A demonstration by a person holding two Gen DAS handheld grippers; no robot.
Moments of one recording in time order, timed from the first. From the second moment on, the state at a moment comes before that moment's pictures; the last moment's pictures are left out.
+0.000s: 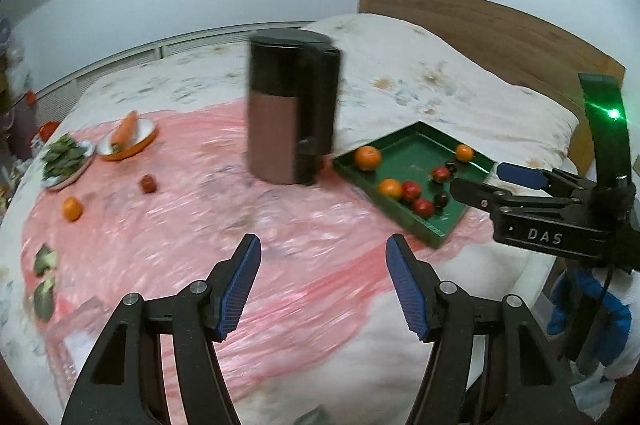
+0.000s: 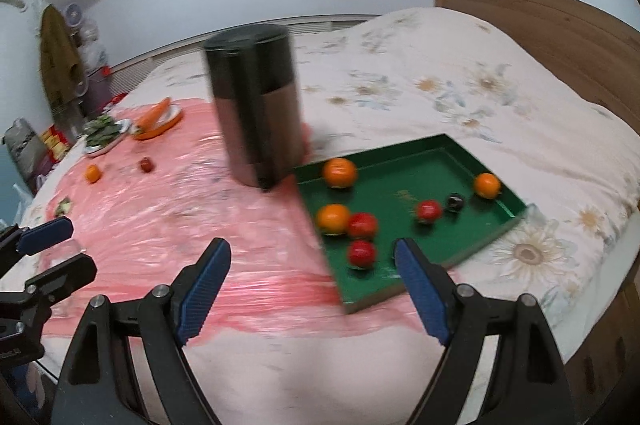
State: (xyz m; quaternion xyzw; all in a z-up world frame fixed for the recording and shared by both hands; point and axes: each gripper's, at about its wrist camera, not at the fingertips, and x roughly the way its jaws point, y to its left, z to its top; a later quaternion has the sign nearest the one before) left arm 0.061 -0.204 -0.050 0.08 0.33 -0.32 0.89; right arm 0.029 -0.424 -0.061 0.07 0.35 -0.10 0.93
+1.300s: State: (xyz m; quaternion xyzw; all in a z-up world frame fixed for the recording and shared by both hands) left arm 0.196 0.089 -0.103 0.03 0.38 -0.08 0.92; right arm 0.192 -0.206 -0.086 0.02 0.38 0.12 0.92
